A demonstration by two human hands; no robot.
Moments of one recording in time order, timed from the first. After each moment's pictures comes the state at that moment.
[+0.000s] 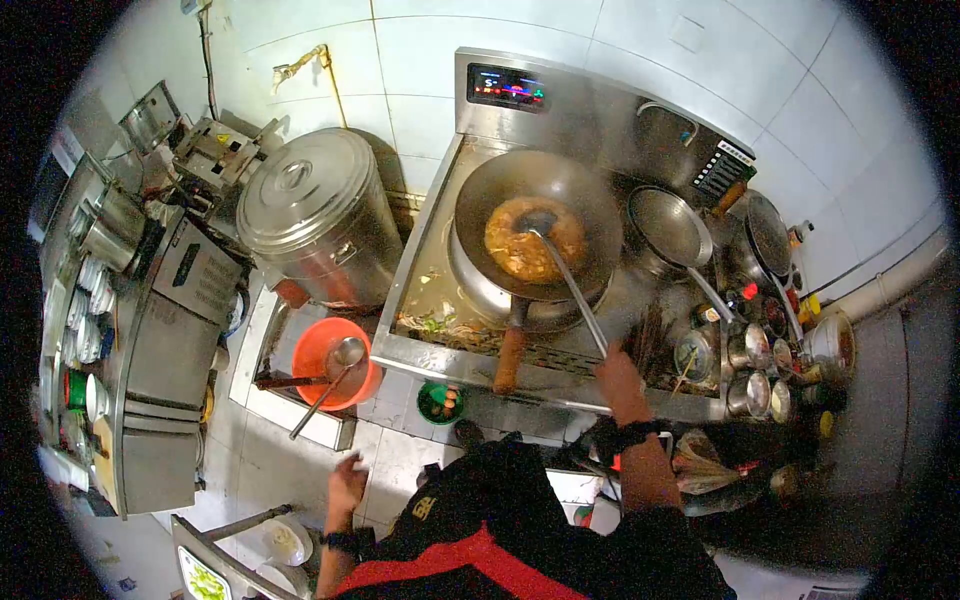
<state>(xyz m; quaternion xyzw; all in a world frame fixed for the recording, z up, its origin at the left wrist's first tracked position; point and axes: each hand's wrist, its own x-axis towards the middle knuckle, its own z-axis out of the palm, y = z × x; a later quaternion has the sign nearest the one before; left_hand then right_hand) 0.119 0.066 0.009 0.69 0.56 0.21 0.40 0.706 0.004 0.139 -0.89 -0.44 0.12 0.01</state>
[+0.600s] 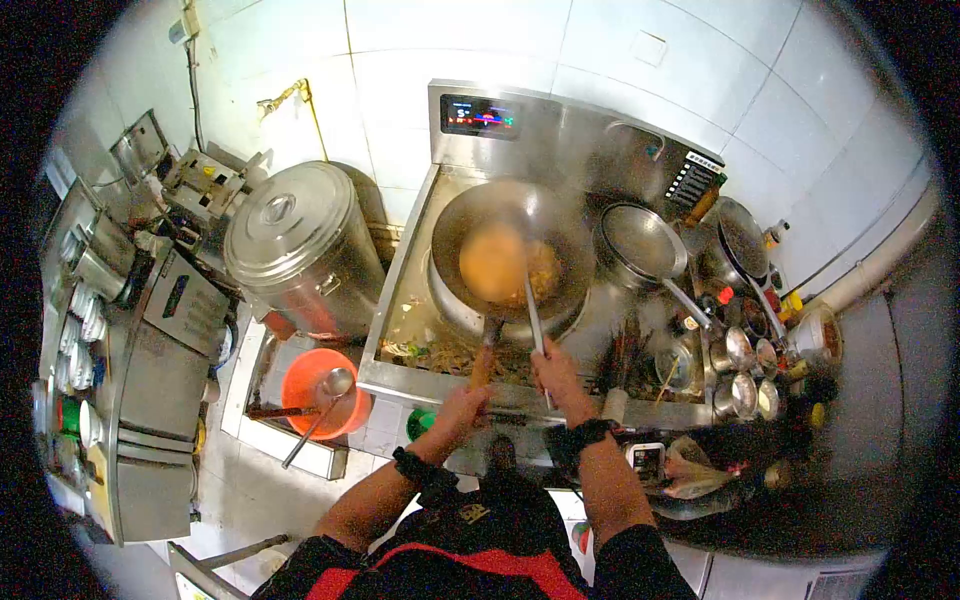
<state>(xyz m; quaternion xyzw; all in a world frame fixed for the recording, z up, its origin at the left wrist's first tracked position) 0.394 0.123 0.147 0.44 0.40 0.13 0.79 0.606 0.061 0.154 -0.73 -0.22 0.47 0.45</state>
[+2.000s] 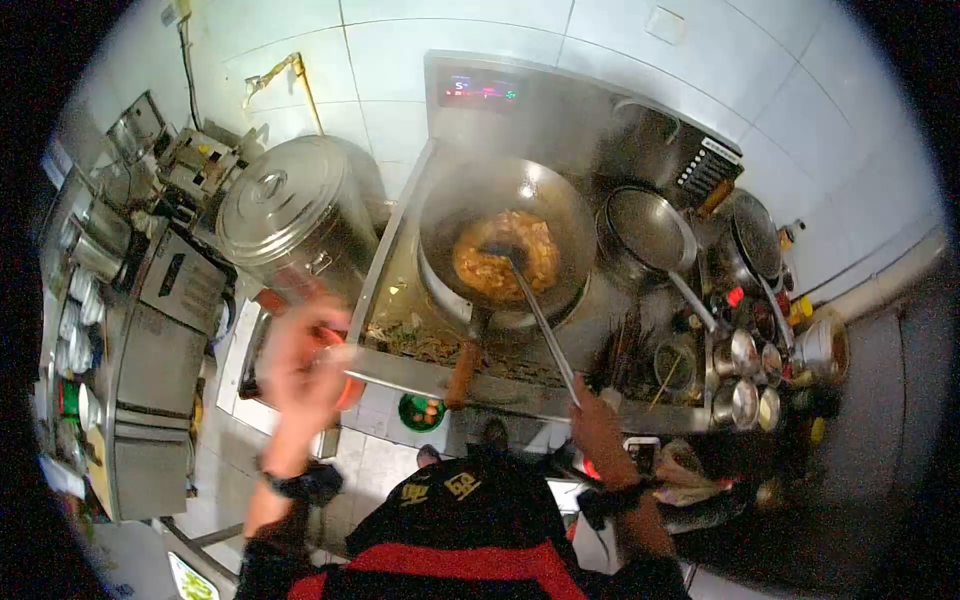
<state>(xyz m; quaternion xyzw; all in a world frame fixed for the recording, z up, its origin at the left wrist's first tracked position) 0.310 0.187 0.340 0.80 0.29 0.45 0.26 0.641 -0.055 0.160 -0.83 -0.52 0.17 0.14</state>
